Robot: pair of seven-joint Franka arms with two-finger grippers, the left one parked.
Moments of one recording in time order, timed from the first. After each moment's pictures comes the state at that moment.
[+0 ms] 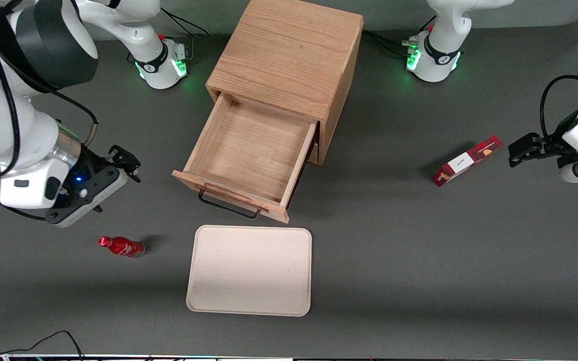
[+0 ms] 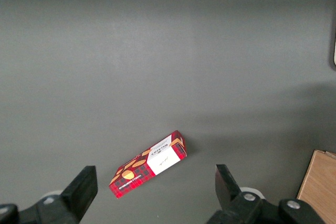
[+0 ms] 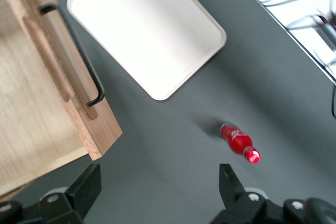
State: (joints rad) arm 0.04 0.40 0.32 -1.15 -0.11 1.55 -0.47
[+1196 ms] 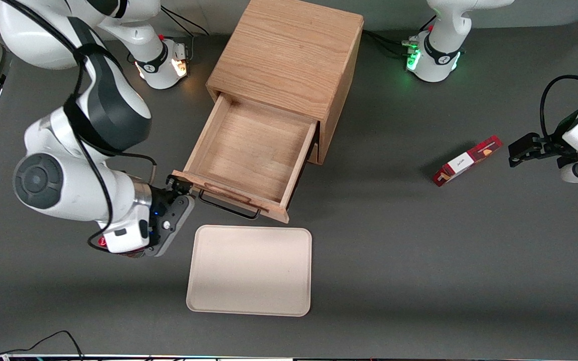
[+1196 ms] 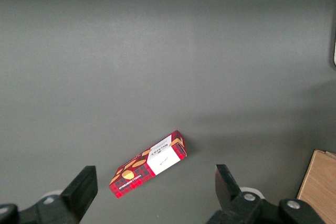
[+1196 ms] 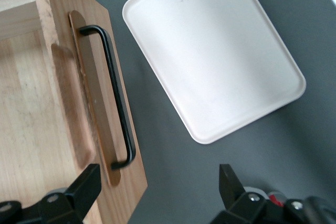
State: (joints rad) arm 0.08 0.70 0.43 -0.97 -0.08 1.55 -0.55
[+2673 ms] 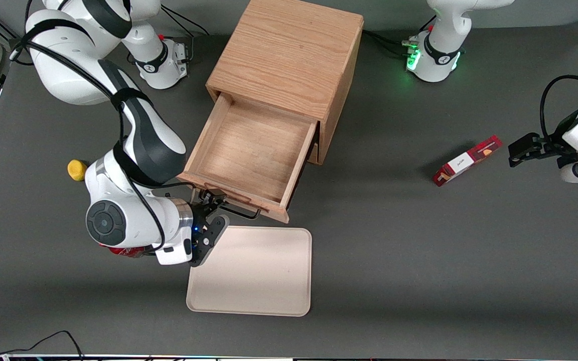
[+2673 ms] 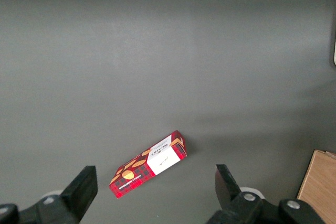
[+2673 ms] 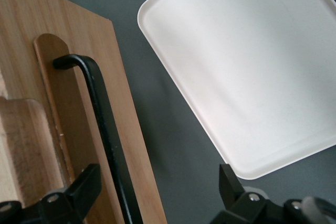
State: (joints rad) arm 0.10 0.85 0.47 -0.94 -0.05 1.59 -0.45
